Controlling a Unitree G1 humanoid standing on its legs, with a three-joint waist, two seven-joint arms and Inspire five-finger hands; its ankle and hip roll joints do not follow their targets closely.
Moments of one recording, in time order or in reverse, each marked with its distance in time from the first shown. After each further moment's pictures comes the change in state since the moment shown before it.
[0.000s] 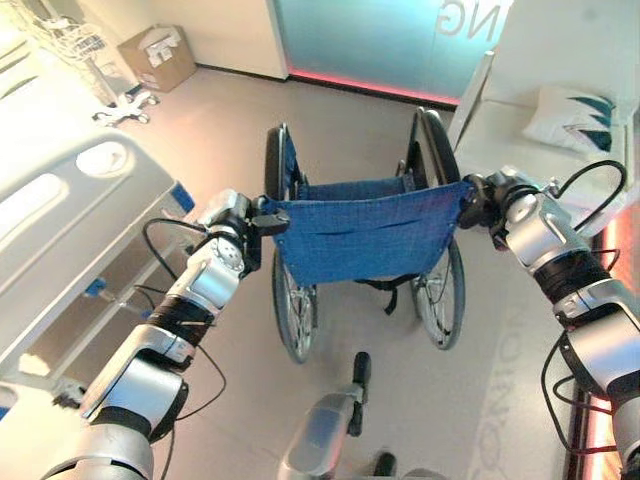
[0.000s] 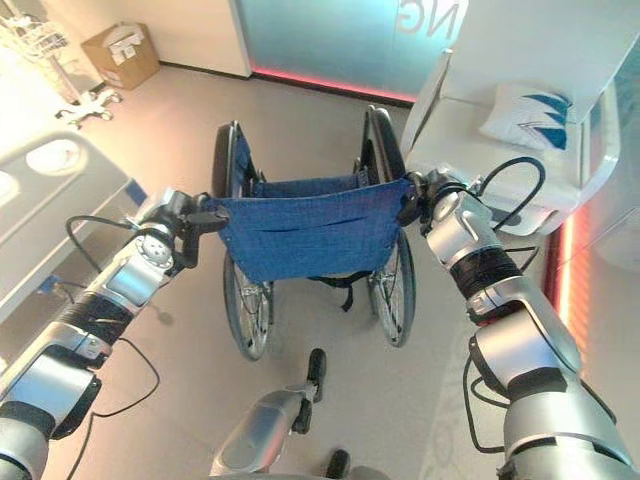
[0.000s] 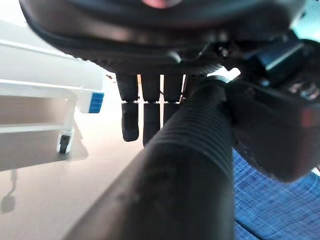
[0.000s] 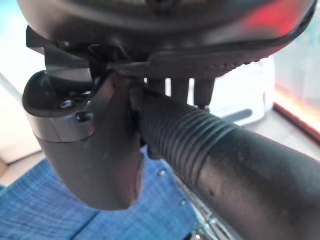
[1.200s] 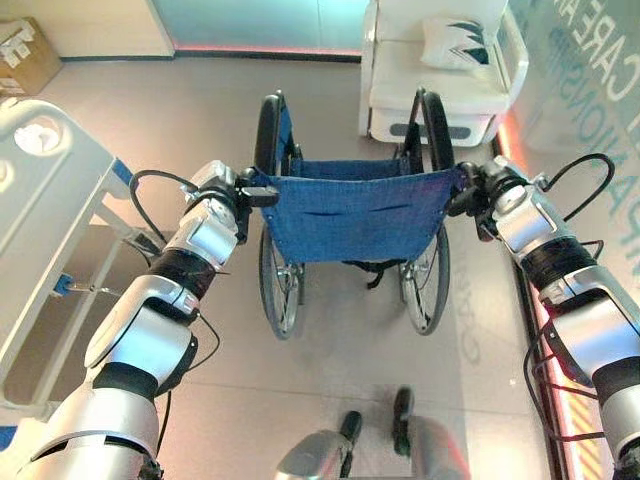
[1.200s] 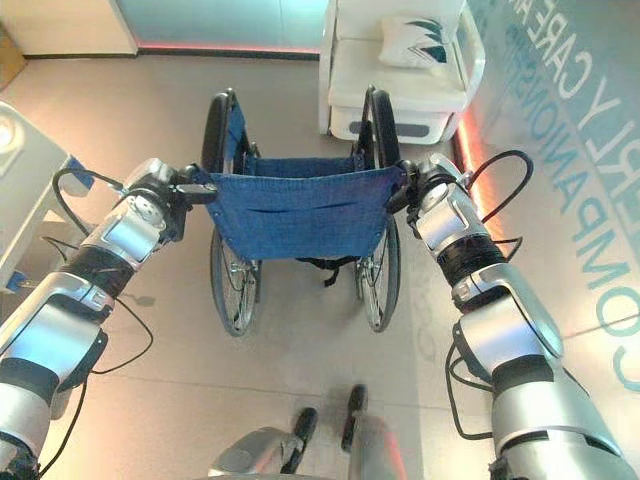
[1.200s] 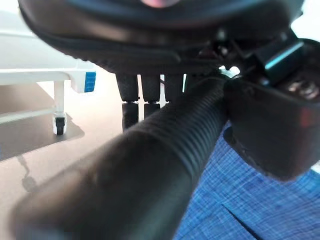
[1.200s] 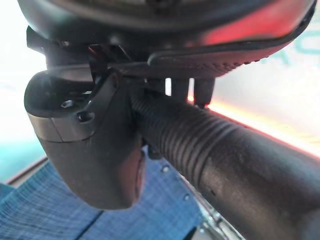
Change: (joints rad) left arm -0.273 -0.053 -0.118 0.274 -0.087 0.007 -0.024; right arm -0.047 0.014 -0.021 0.035 0.107 0.044 -0.080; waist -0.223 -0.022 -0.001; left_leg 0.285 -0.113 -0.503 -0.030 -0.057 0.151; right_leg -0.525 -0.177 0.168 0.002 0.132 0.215
